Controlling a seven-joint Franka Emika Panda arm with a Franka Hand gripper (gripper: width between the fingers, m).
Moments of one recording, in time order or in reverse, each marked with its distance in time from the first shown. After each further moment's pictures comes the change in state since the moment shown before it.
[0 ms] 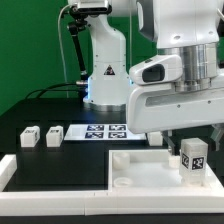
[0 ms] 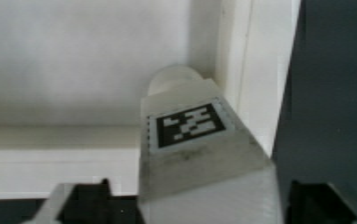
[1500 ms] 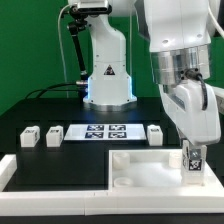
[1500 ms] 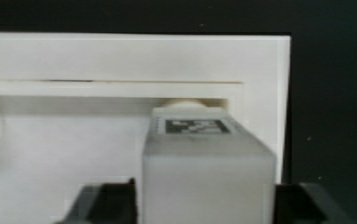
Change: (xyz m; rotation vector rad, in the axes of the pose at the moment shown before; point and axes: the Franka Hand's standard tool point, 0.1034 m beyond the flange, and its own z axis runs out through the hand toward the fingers) arm -0.006 0.005 0.003 0.015 -0.038 1.472
